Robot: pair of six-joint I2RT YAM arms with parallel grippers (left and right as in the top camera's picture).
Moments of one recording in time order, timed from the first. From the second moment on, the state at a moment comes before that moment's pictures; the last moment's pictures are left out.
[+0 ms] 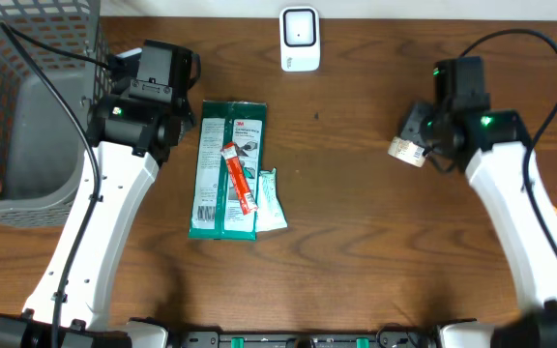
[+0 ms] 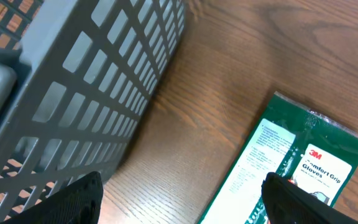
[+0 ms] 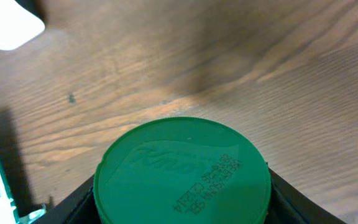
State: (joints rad) left arm -0.23 1.51 1.51 -1.07 -0.48 -0.56; right arm 0.15 1.52 1.33 -0.87 0.09 0.55
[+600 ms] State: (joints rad) left arm -0.23 1.51 1.51 -1.07 -0.48 -0.56; right arm 0.68 1.53 0.99 -0.49 0.95 0.99
